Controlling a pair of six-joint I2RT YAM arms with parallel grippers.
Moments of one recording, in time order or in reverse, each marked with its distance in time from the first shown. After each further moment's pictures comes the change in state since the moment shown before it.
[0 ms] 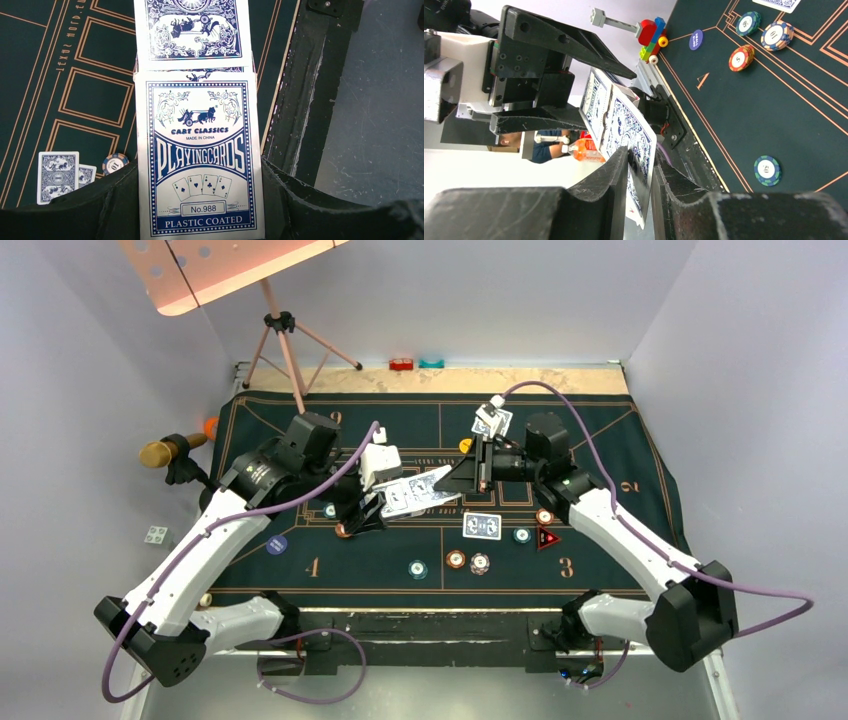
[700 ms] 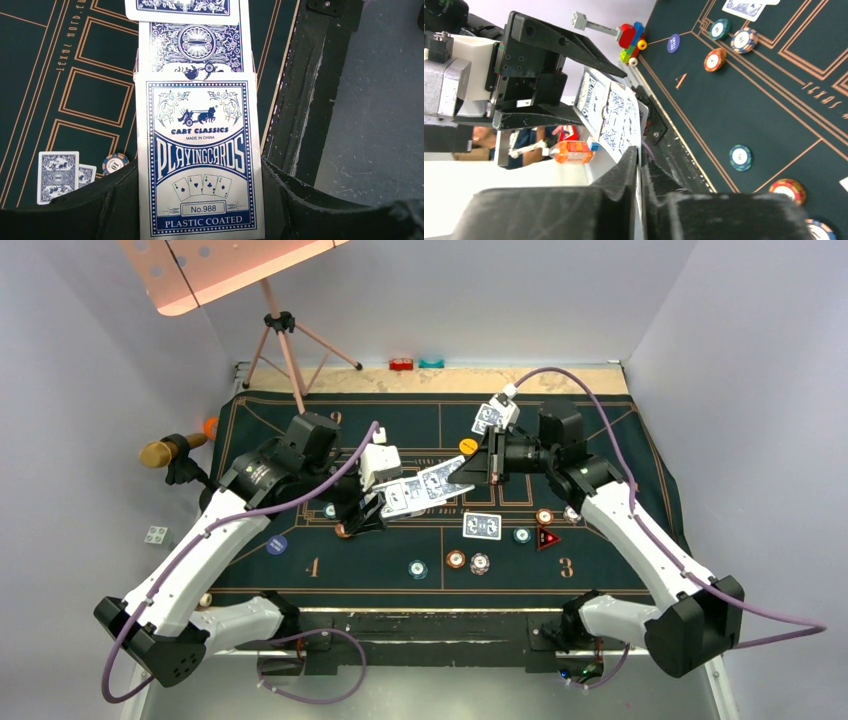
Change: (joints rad) left arm 0.000 -0.001 0.000 -0.001 0.000 -0.001; right arm -0.066 -0.026 0.131 -0.280 0.012 -0.172
